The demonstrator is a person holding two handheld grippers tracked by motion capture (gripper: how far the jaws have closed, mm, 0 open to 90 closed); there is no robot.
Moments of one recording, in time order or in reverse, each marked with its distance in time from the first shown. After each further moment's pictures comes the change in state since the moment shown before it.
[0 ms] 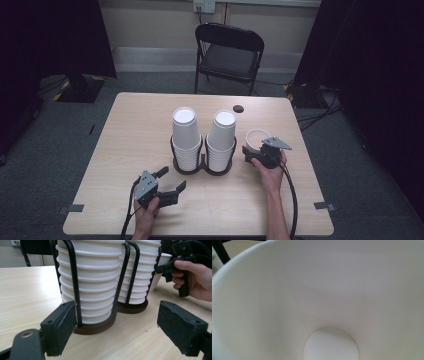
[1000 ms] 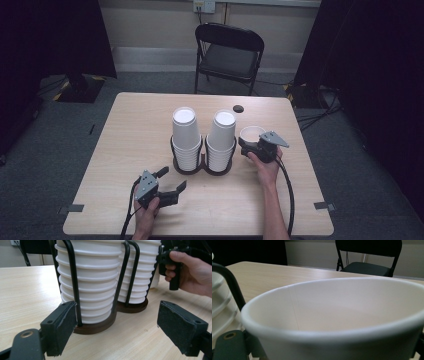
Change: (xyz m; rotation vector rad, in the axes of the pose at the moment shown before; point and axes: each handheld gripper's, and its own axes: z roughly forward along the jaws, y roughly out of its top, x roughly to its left) left arm 0.000 0.000 -0.001 -0.007 0.002 0.000; right arm 0.008 0.016 0.010 -0.156 0.009 -0.030
